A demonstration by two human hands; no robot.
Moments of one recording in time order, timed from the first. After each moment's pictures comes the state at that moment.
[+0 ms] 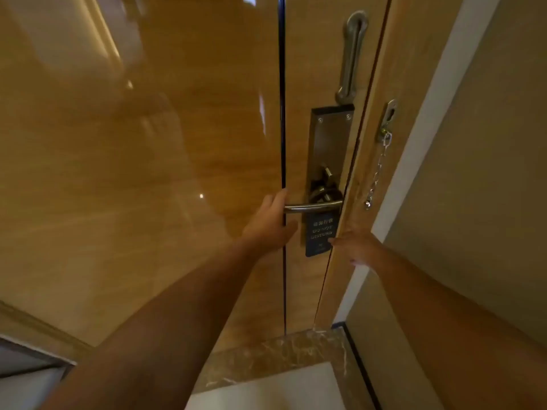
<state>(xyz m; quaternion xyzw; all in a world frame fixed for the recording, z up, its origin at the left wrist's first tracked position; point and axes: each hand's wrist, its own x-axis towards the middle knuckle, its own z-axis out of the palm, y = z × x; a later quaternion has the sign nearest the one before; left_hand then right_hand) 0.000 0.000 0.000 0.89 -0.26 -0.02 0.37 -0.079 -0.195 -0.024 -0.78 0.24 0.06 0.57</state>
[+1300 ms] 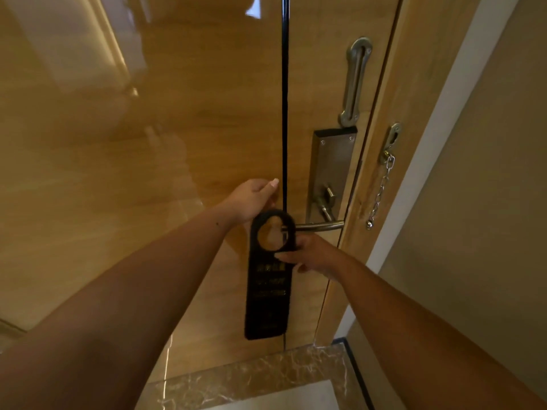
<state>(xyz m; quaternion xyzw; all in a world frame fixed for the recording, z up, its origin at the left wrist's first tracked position) 0.065 0.020 0.082 0.87 -0.24 -0.10 0.43 -0.044 -0.133 0.011 -0.78 0.02 0.16 0.61</state>
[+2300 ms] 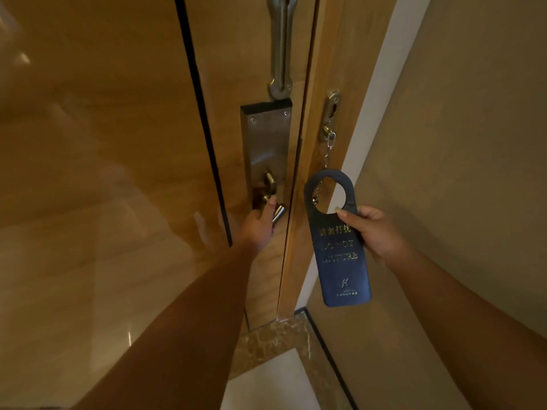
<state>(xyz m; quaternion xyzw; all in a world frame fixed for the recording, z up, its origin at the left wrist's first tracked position) 0.040 -0.112 -0.050 0.74 -0.01 -0.21 0.64 -0.102 -0.283 0.008 -0.65 0.23 -0.13 0.72</state>
